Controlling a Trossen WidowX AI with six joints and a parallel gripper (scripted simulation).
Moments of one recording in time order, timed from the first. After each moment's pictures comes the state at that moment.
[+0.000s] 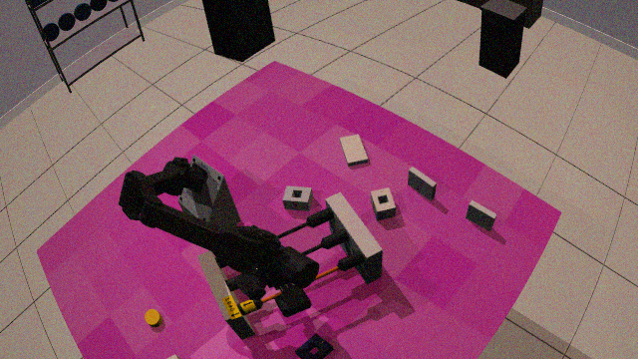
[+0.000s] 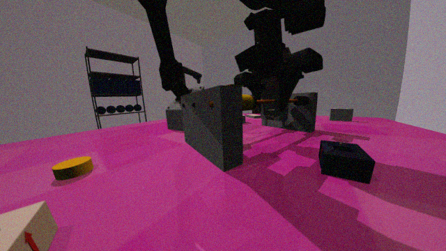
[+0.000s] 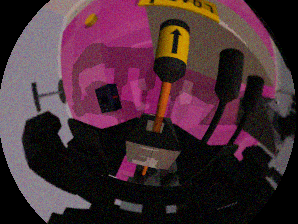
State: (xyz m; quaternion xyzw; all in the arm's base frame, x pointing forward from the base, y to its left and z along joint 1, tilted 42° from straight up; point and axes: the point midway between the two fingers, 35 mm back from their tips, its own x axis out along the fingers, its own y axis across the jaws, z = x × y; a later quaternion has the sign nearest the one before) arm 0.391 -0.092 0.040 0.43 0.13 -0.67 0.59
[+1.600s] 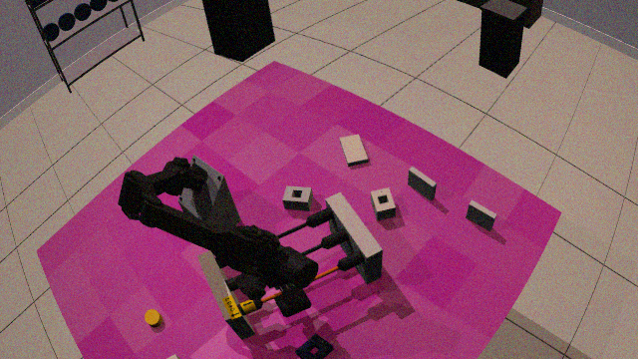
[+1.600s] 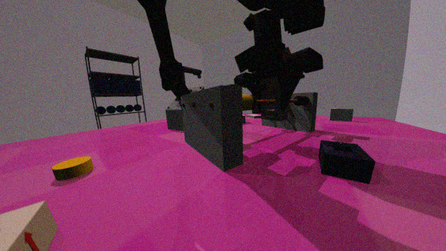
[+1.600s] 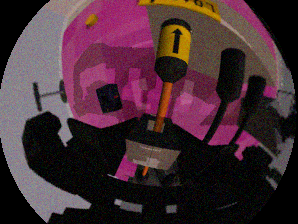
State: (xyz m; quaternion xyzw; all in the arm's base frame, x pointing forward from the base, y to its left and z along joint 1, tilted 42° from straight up) arm 0.392 -0.093 0.039 0.43 0.13 -0.67 0.59
